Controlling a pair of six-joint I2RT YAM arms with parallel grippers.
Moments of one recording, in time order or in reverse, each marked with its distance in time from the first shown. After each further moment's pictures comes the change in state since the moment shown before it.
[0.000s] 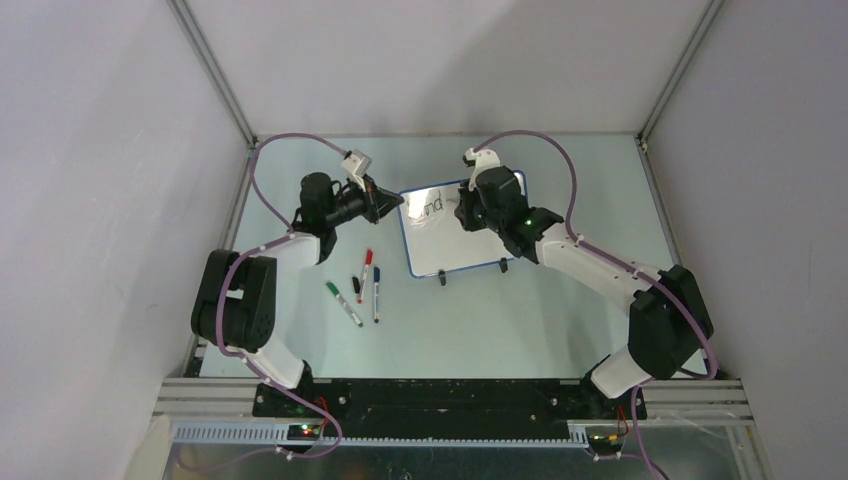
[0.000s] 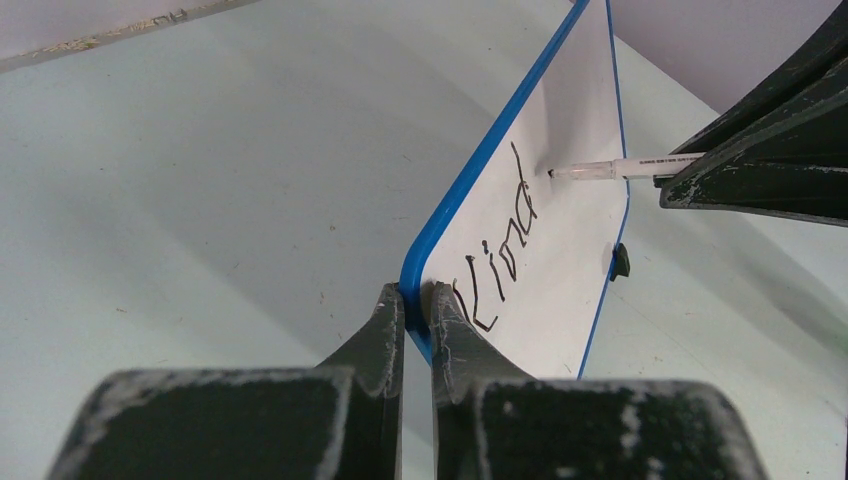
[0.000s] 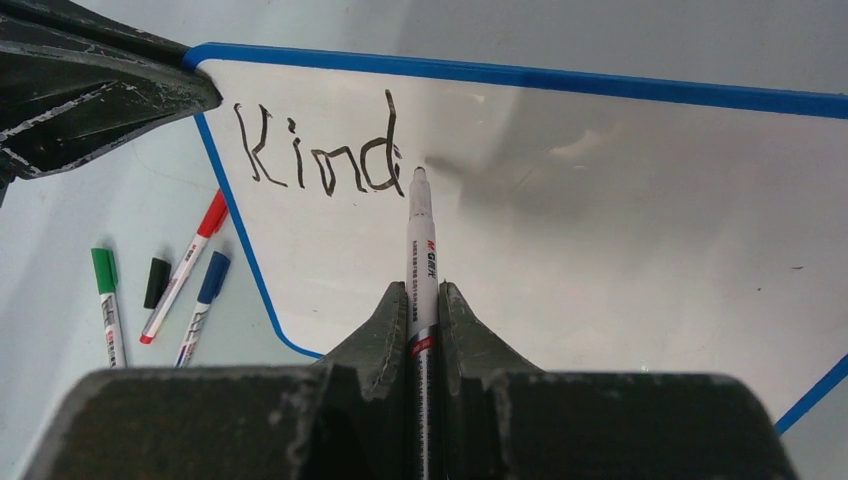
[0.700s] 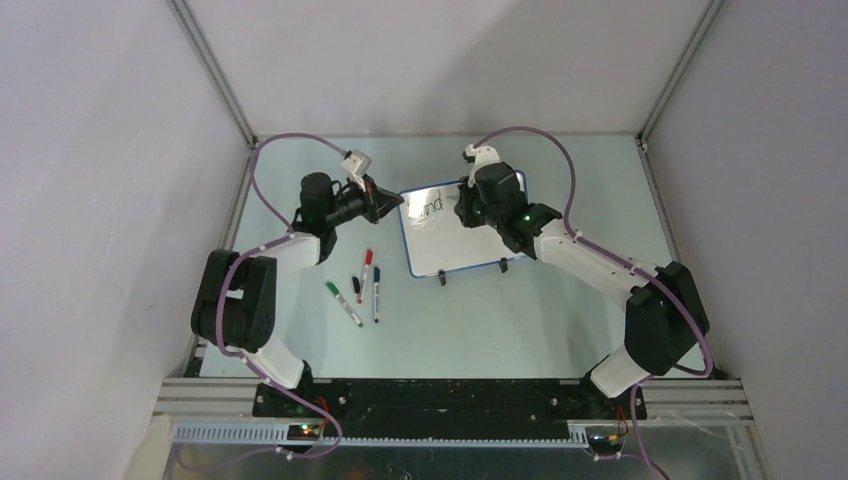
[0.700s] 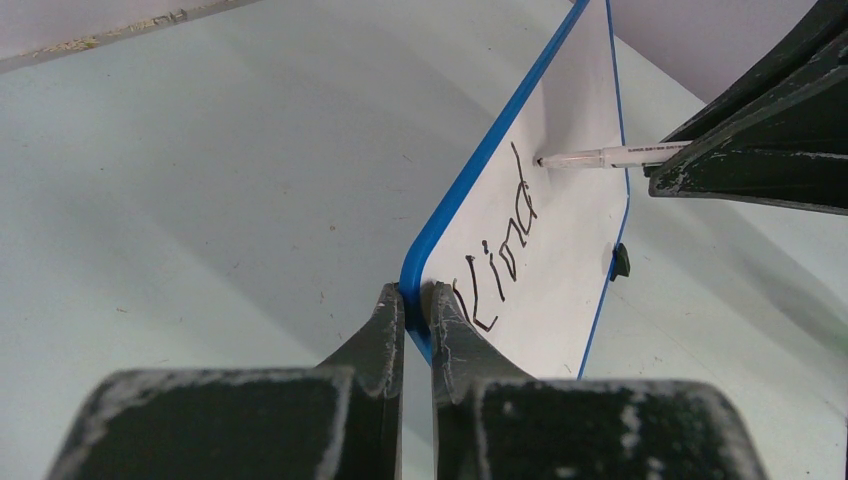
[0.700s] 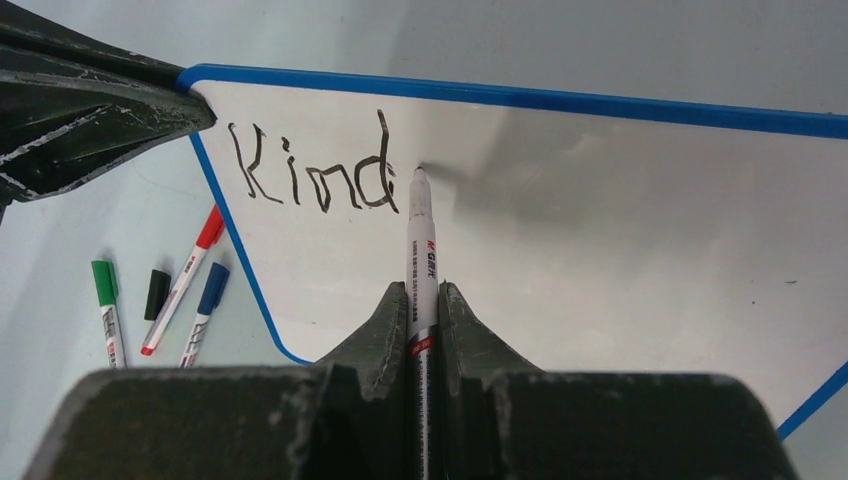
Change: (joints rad) left arm 0.000 0.000 0.000 0.000 0.000 0.000; right arm -0.011 0.021 0.031 -0.016 -0.001 0.010
